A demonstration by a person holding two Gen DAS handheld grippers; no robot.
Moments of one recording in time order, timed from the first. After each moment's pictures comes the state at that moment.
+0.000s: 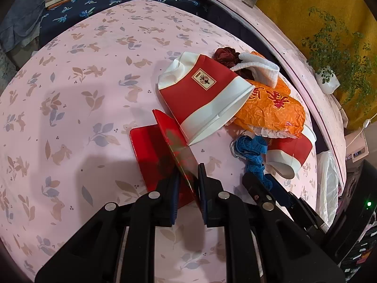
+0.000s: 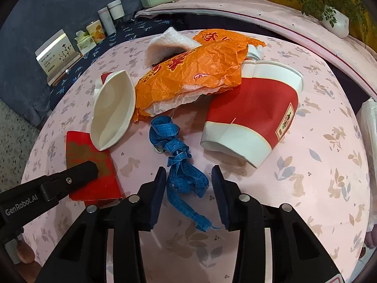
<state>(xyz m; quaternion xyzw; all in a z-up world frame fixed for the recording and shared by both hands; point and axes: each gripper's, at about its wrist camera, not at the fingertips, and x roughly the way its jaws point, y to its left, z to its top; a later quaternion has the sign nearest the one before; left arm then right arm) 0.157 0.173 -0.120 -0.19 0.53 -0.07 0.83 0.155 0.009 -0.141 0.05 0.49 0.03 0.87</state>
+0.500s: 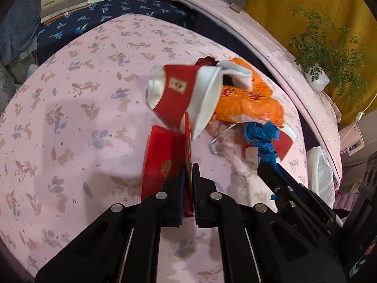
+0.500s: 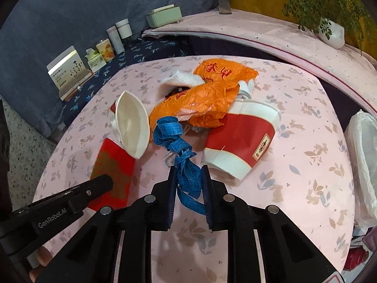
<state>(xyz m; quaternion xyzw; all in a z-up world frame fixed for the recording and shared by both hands) 0.137 0.158 -0.085 -0.17 0.50 -0.09 0.84 0.133 -0.004 -0.088 0.07 0.44 0.04 0.90</state>
